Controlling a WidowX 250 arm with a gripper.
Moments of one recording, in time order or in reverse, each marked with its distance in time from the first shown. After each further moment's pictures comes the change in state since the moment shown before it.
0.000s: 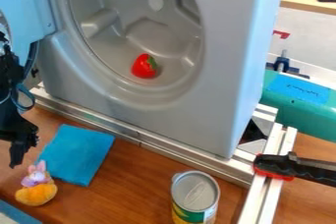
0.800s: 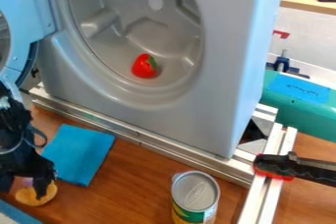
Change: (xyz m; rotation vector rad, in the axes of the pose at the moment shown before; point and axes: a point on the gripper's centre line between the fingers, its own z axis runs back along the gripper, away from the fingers) arm -0.007 -0.032 -0.070 -0.172 -0.019 -0.001
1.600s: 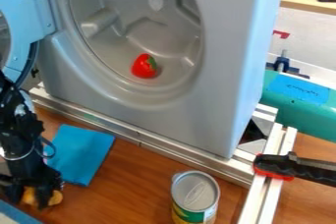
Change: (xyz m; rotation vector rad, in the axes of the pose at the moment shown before) arm -0.006 0.001 -0.022 0.004 0.124 -0.006
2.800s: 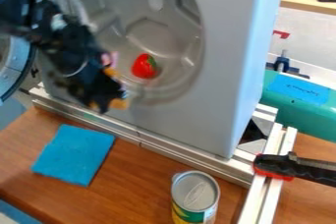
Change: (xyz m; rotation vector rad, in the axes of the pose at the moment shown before) arm 0.081 -0.100 0.144 -0.163 -0.536 -0.190
